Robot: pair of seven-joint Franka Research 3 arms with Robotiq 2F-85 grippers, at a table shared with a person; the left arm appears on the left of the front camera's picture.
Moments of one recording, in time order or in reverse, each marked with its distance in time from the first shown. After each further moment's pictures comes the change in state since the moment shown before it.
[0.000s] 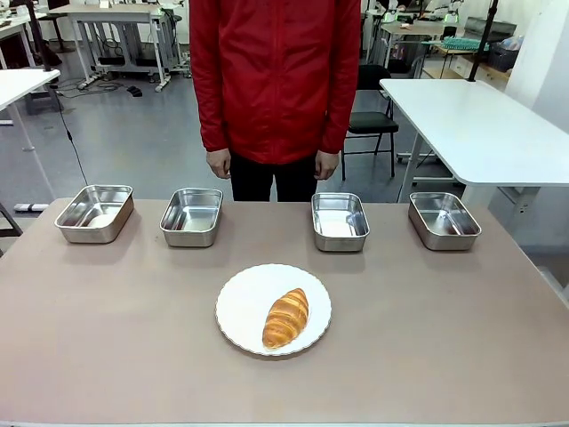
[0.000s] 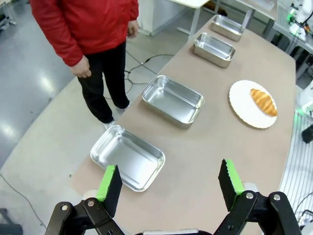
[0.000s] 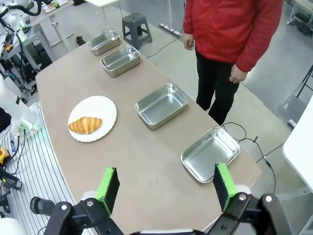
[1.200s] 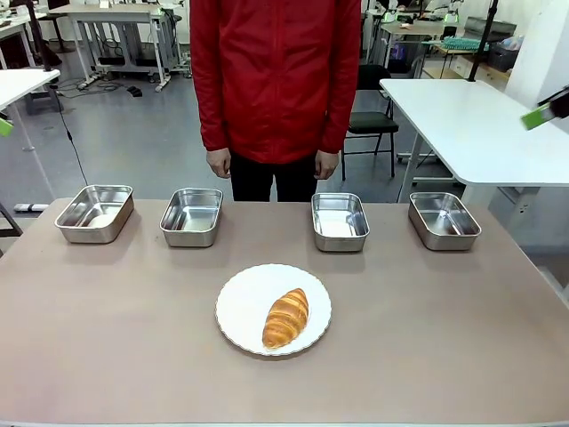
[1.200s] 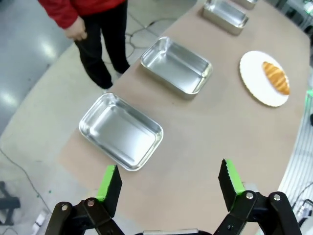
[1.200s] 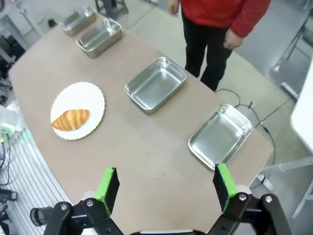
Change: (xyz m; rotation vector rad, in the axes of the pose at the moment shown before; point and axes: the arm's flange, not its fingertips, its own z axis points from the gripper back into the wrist) left arm -0.013 -0.009 -0.043 0.026 0.179 0.036; right arm 0.010 0.045 -0.077 -0.110 0.162 -0.077
